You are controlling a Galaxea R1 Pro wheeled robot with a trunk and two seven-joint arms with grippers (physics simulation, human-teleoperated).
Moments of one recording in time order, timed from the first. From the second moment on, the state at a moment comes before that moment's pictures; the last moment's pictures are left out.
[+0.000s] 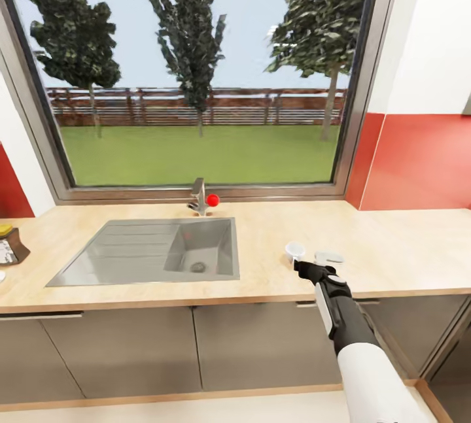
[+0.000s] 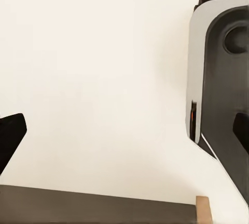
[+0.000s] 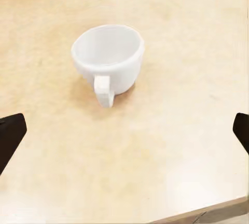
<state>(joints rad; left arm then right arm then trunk) -0.04 0.13 0.16 -0.14 -0.25 0.11 0.07 -0.68 0.13 -0.28 -0.88 0.16 0.35 -0.03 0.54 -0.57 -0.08</state>
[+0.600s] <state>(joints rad) -0.04 0.13 0.16 -0.09 -0.24 0.11 0.07 -0.68 0.14 -0.28 -0.91 0.16 0.37 -0.03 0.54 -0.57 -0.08</state>
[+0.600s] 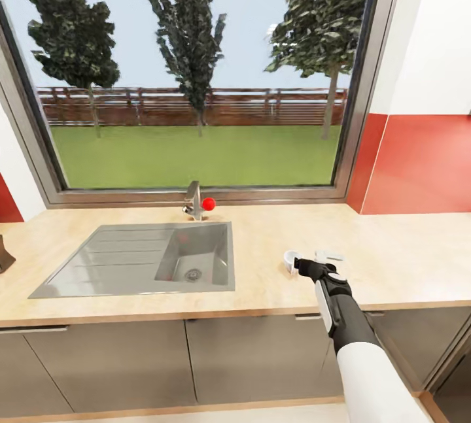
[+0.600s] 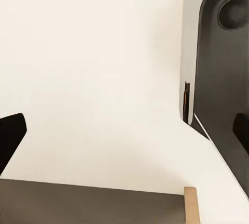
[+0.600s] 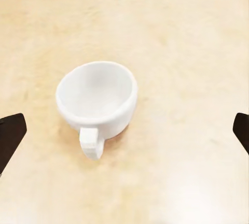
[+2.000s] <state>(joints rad) -0.04 0.13 0.16 -0.06 -0.24 0.12 0.07 -0.68 0.10 -0.28 -0.71 0.17 0.41 -0.06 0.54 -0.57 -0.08</state>
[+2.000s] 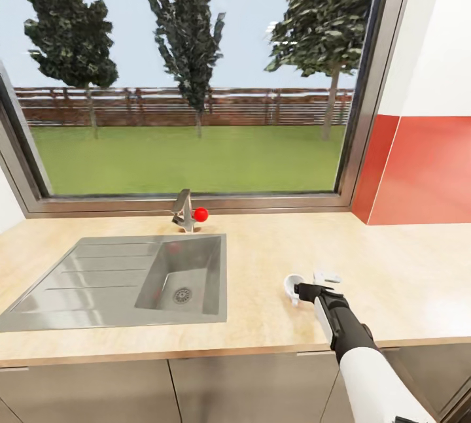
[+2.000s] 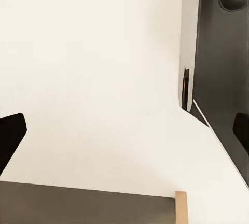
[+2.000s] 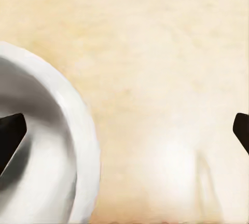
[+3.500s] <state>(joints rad) -0.04 0.13 0.16 -0.06 -0.24 0.11 0.07 -0.68 0.10 -0.28 -0.72 0.17 0.41 -0.06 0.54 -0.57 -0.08</state>
